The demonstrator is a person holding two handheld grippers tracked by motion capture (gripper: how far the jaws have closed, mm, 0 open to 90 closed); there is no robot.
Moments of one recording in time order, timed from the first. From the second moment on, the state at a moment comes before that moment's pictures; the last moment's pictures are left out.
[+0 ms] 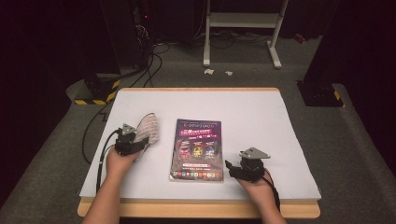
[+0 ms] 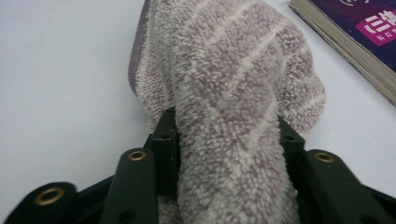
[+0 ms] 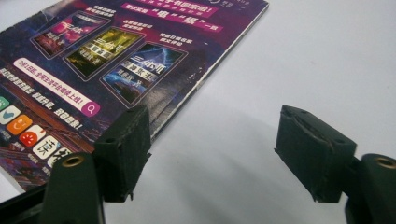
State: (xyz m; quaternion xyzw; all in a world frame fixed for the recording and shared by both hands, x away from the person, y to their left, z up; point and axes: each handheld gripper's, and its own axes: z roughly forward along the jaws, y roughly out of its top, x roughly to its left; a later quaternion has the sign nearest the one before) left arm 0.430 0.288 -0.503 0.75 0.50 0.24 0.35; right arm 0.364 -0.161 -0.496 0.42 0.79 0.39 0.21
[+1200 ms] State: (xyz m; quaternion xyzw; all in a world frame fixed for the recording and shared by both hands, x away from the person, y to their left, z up) left arm 0.354 0.274 -0.465 0.73 0.43 0.26 0.47; right arm 0.363 -0.185 -0.496 0.43 0.78 0.39 0.22
